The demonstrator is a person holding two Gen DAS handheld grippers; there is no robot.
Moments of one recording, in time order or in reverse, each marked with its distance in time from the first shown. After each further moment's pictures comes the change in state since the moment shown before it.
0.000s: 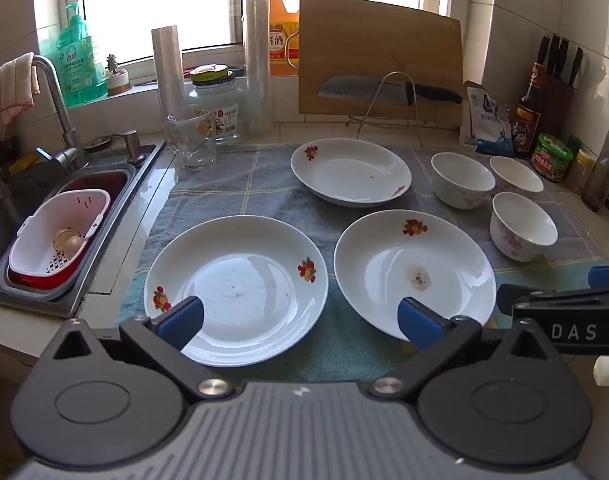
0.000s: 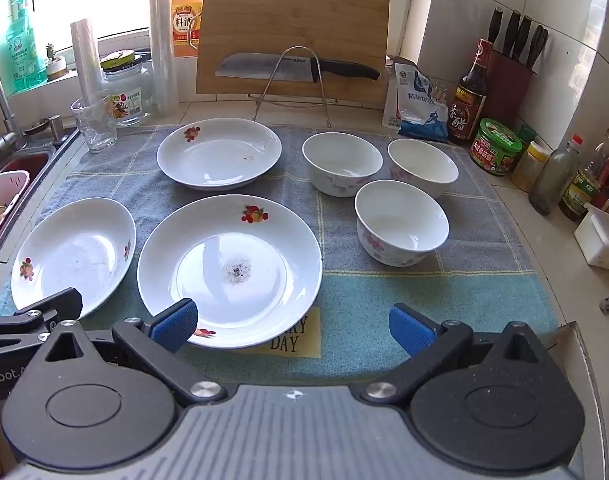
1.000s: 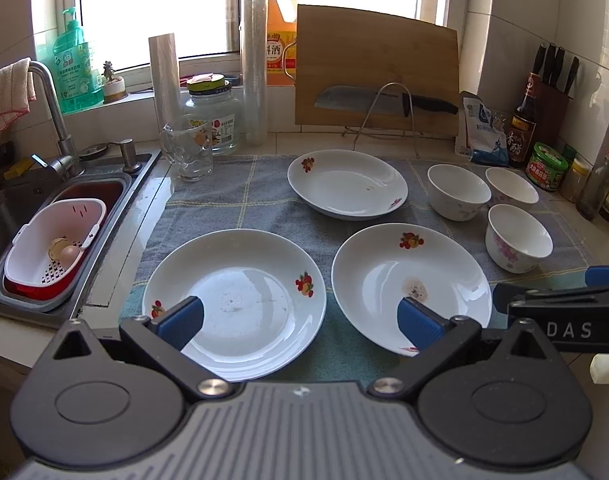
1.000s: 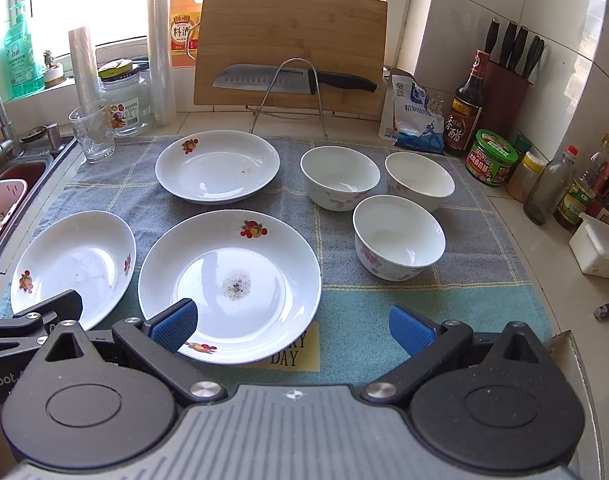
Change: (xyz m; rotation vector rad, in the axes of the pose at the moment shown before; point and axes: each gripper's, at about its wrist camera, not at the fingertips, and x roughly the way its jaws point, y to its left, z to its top) left arm -0.002 0.002 0.010 0.005 -0.007 -0.013; right arm -0.004 0.003 0.009 0.002 -0.010 -0.013
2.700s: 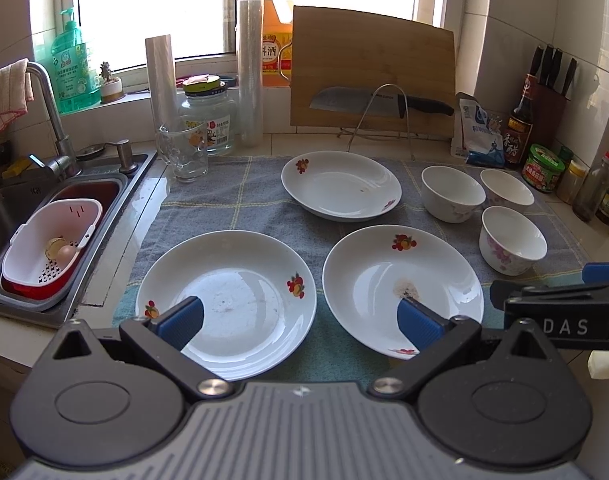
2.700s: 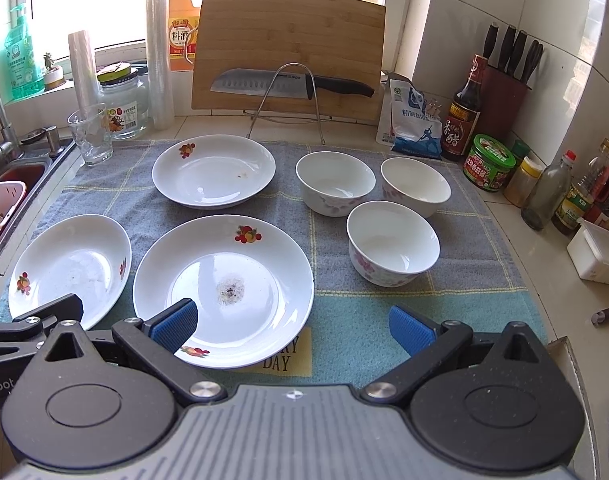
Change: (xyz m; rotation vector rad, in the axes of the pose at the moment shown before) left arm -0.001 -0.003 -0.003 -0.002 -0.005 -0.010; right arm -0.001 -0.005 0.002 -0.007 -0.015 -0.002
